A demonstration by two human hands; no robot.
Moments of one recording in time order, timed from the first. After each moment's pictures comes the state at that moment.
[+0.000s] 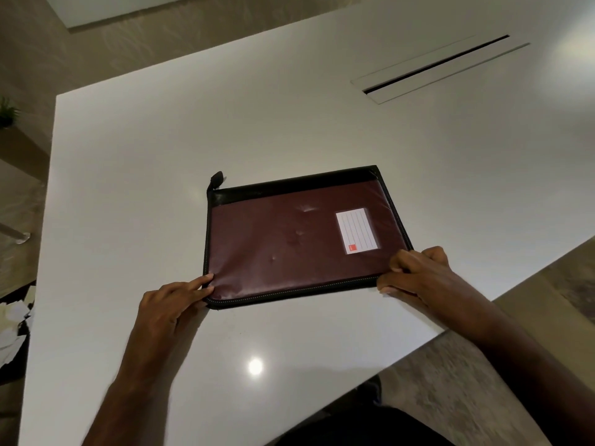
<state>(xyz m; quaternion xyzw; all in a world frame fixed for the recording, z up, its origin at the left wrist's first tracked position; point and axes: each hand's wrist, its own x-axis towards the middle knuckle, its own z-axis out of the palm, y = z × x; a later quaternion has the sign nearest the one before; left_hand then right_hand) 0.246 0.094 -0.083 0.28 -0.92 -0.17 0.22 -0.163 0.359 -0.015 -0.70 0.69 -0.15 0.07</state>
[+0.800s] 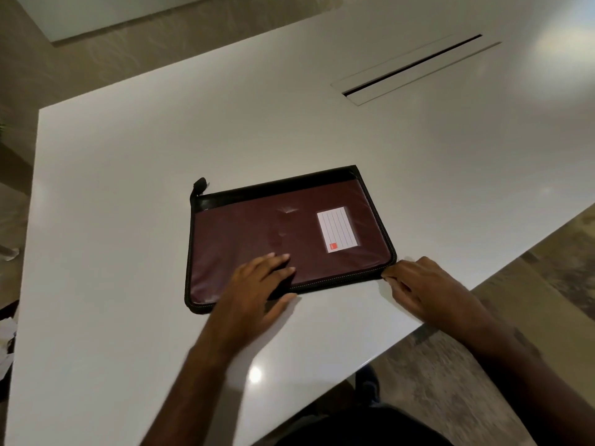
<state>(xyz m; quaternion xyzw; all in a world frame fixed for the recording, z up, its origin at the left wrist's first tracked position) 0.100 0.167 -0.054 0.19 -0.96 -0.13 0.15 -0.172 0.380 -0.037 -0.64 0.73 -0.23 0.02</state>
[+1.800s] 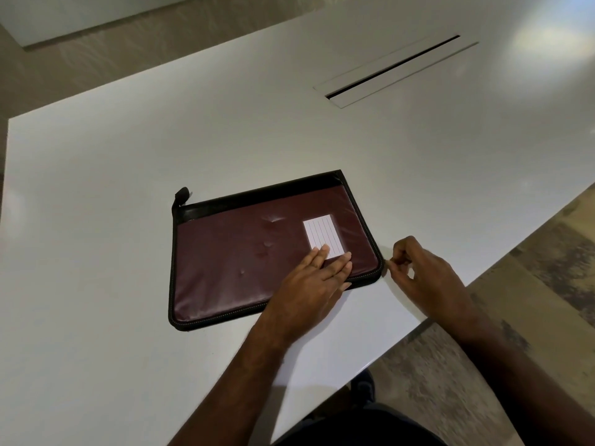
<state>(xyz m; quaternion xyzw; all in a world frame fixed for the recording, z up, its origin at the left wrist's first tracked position) -0.005 0.208 -0.051 0.05 -0.99 -0.05 0.15 -0.198 0.375 -0.061 -0.51 0.80 -0.32 0.02</state>
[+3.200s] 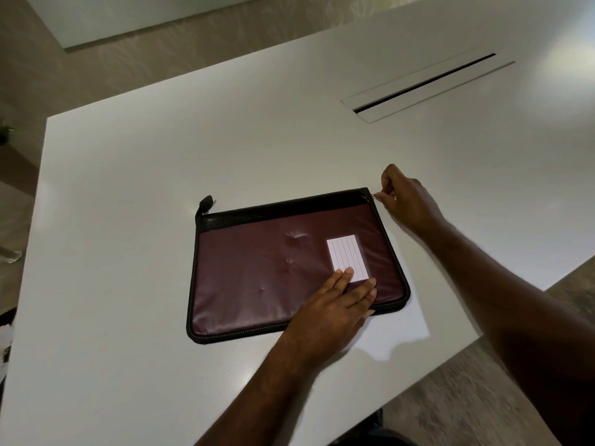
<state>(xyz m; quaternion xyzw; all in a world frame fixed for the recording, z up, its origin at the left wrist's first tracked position) -0.001 0.204 -0.063 0.03 -0.98 -0.01 0.20 -0.293 0.203 -0.033 -0.48 0.81 -0.32 0.06</state>
